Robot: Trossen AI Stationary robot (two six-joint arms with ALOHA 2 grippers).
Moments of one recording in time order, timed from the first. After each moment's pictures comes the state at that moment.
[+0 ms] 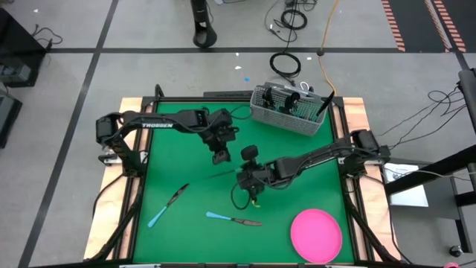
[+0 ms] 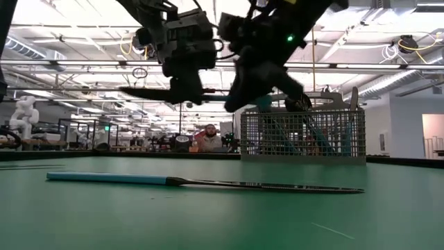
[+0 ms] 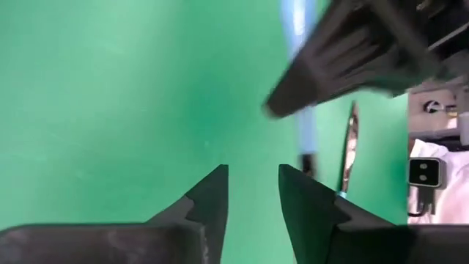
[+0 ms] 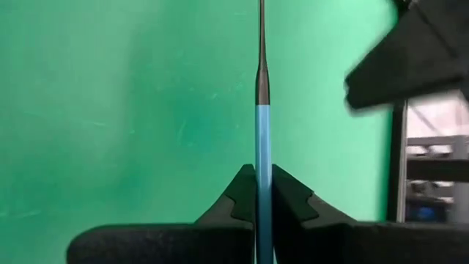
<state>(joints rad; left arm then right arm) 0.27 1.68 1.21 -0.60 0.55 -0.12 0.21 1.86 1.28 -0.39 0.53 -0.34</state>
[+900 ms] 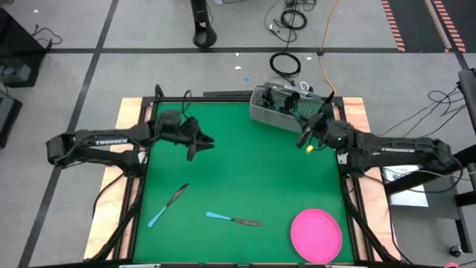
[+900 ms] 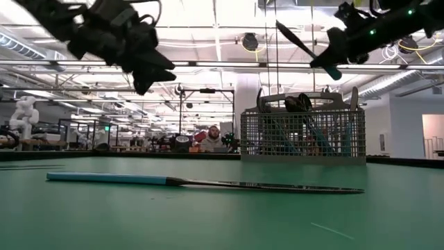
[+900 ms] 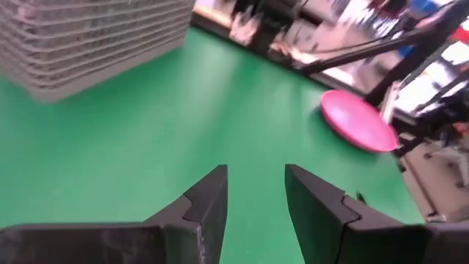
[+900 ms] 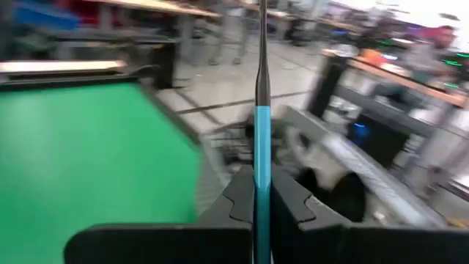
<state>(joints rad) 0.39 1.07 0.55 0.11 0.47 -0.23 -0.16 0.74 0.47 0.05 0.58 -0.07</state>
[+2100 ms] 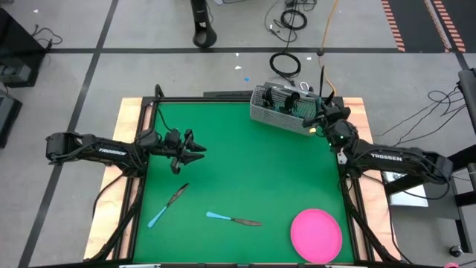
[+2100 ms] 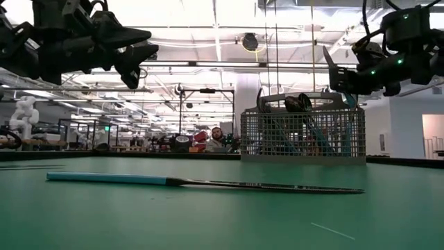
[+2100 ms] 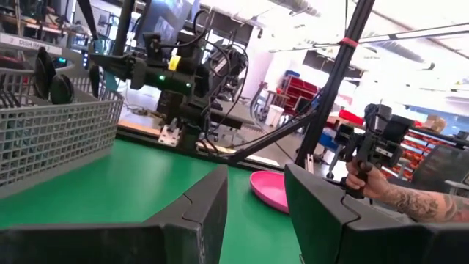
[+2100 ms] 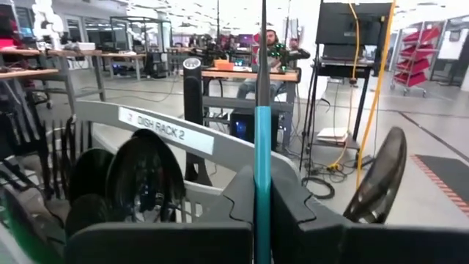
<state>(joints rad) 0.25 1.05 0.11 1.10 0.44 -0.36 -0.50 0.76 0.12 0.67 0.80 0.00</state>
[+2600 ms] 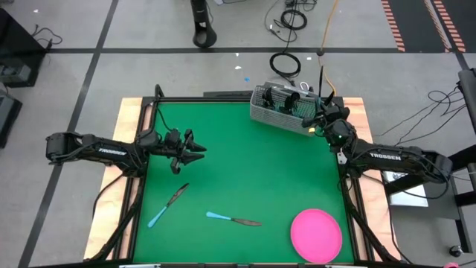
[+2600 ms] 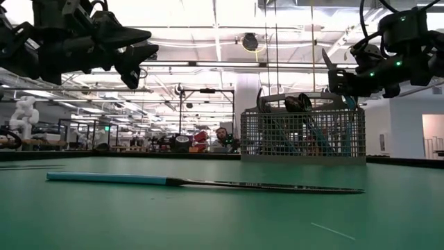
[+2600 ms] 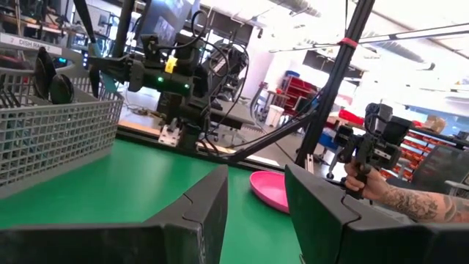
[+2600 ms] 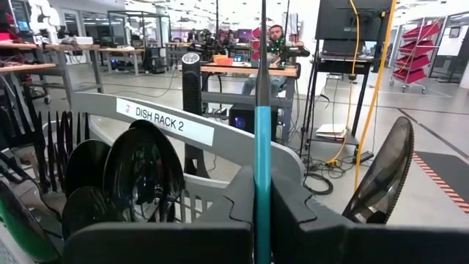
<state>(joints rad) 0.25 1.05 0.11 1.10 0.44 -0.36 -0.51 0.79 0.12 0.67 0.80 0.02</state>
